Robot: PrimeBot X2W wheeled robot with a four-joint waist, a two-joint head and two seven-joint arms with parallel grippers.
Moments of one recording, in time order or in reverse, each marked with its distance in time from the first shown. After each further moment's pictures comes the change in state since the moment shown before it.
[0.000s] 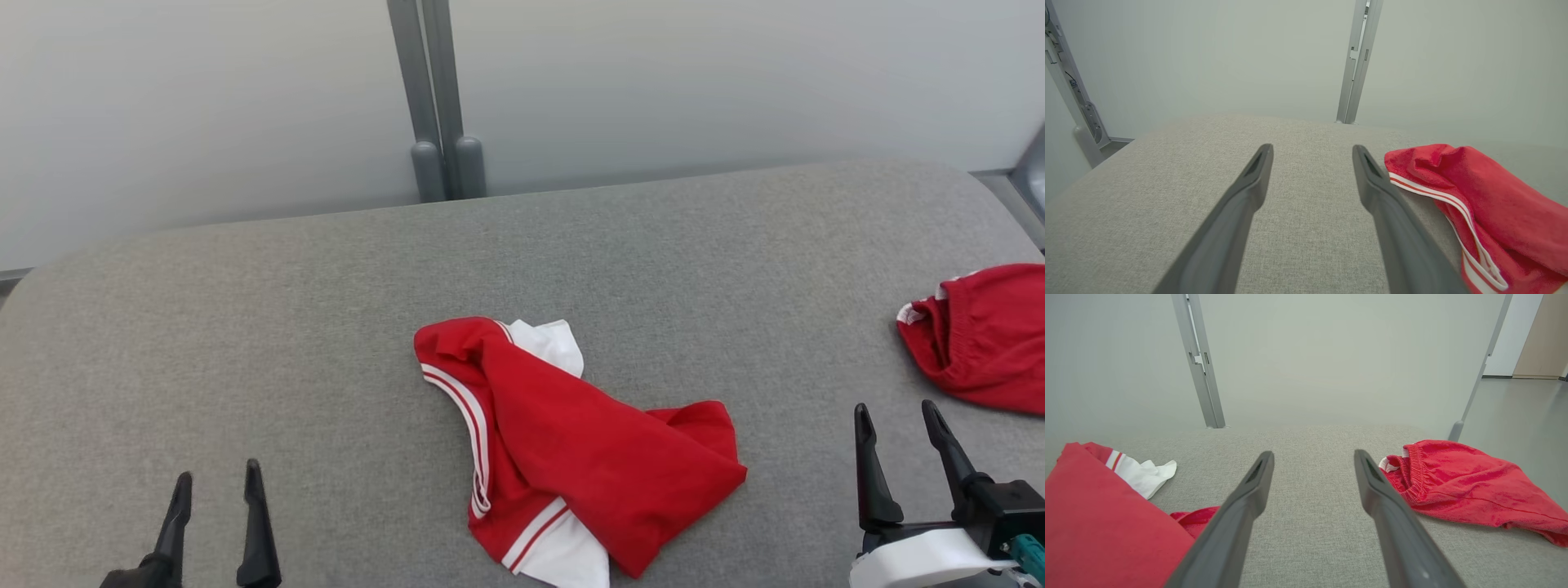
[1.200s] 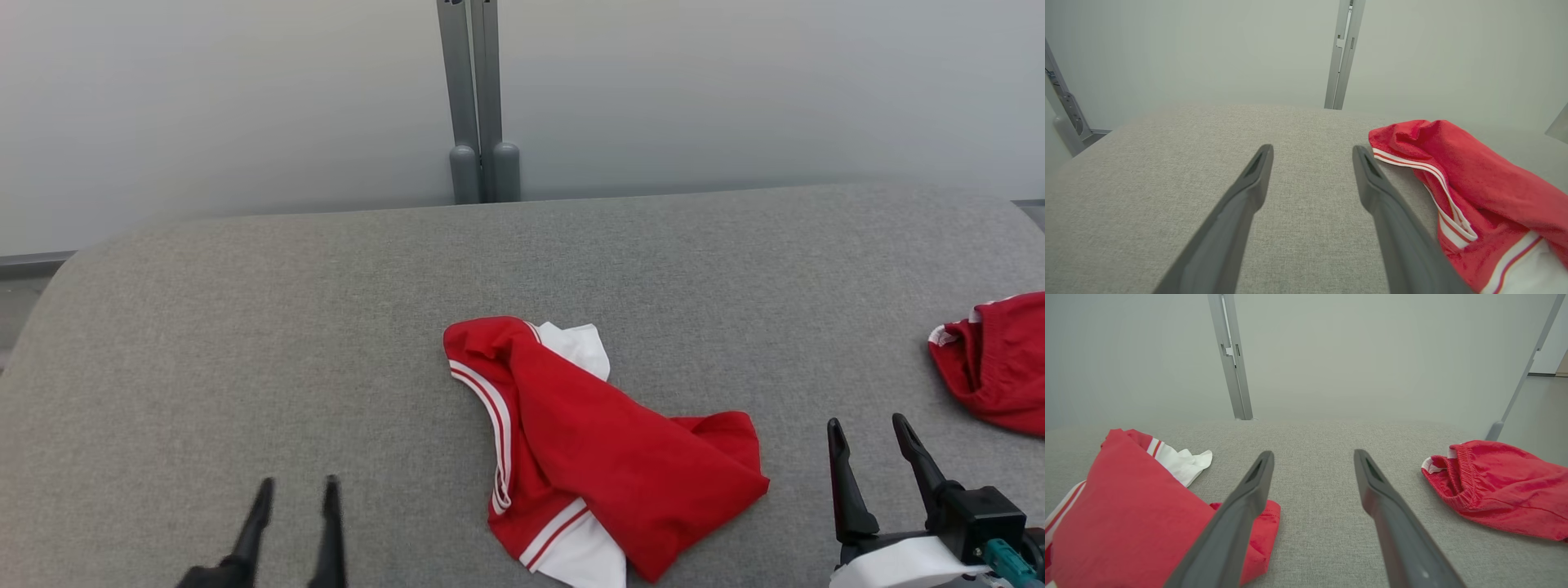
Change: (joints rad) left arm 0.024 -0.054 0.003 0.036 0.076 -0.148 0.000; right arm 0.006 0.000 0.046 0.036 0.012 0.000 0.000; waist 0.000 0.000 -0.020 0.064
